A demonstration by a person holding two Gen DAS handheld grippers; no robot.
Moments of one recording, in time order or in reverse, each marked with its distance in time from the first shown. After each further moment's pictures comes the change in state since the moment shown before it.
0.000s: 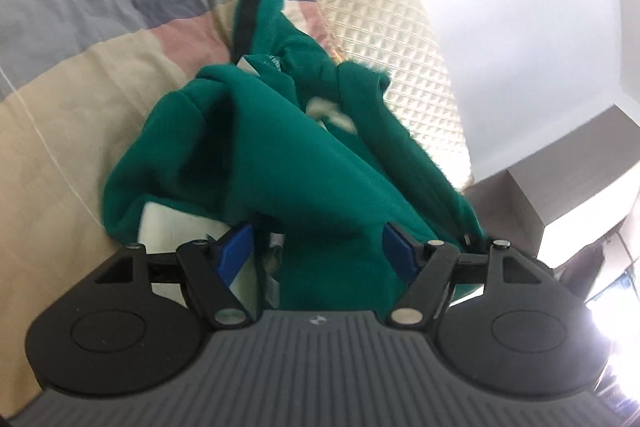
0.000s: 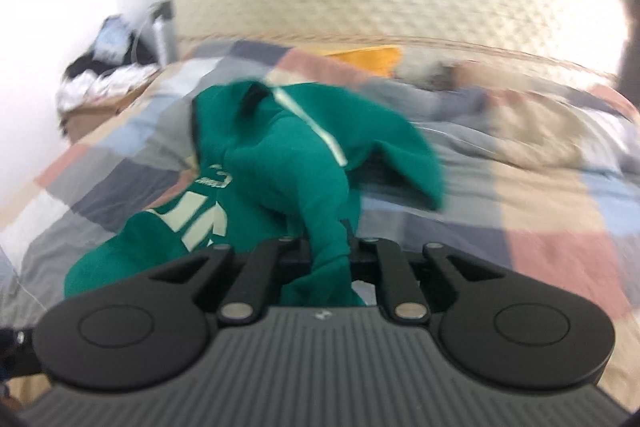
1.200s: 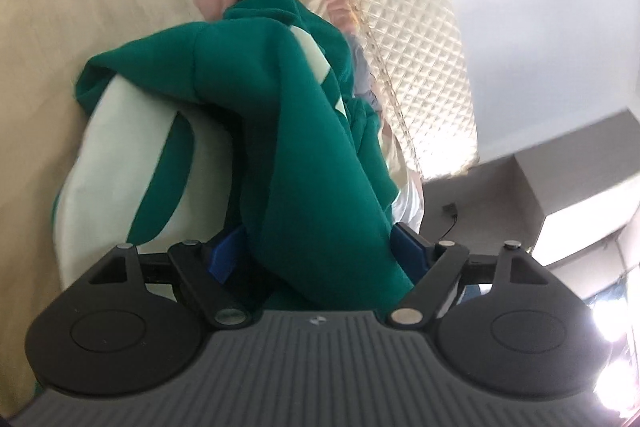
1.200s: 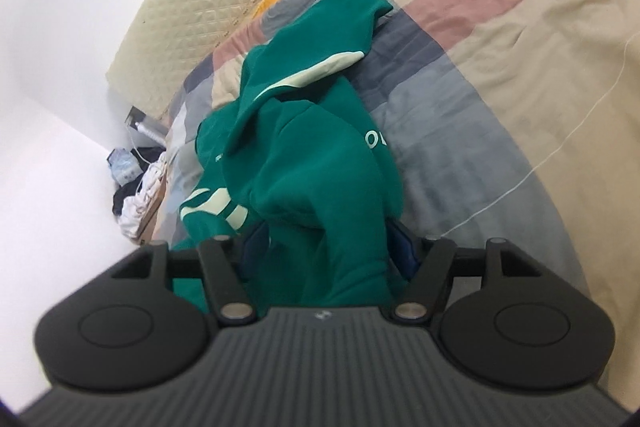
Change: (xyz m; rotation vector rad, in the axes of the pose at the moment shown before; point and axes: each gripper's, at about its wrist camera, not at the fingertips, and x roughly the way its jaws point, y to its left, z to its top) left arm 0.016 -0.019 -0.053 -0.109 0.084 0.011; right arm -0.044 -0.115 -0.163 0.756 0.144 0.215
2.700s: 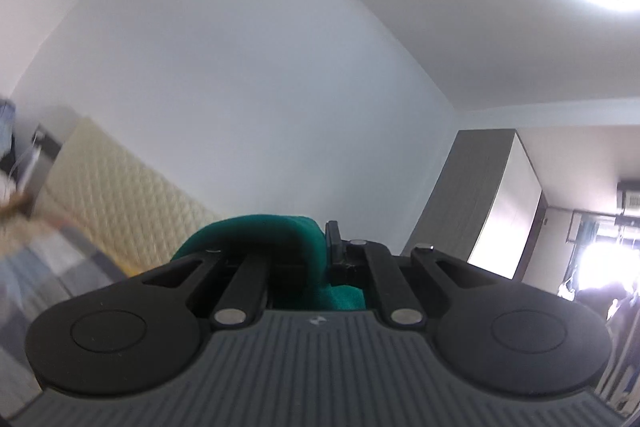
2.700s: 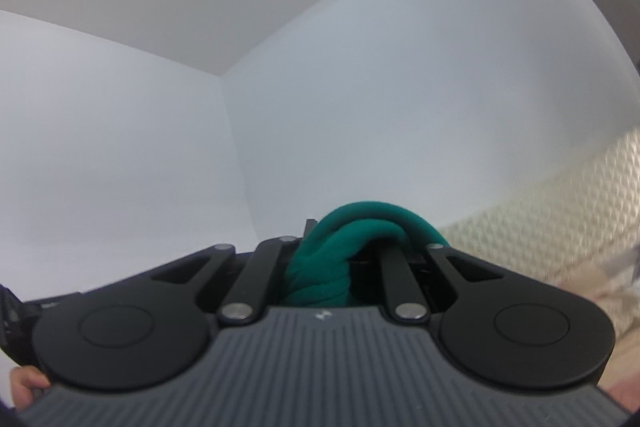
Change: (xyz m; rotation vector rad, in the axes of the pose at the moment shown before) left arm -0.331 -0.446 0.034 0.674 -0.603 -0.245; right arm -0.333 0.318 0.105 -0.604 -0.670 0.515
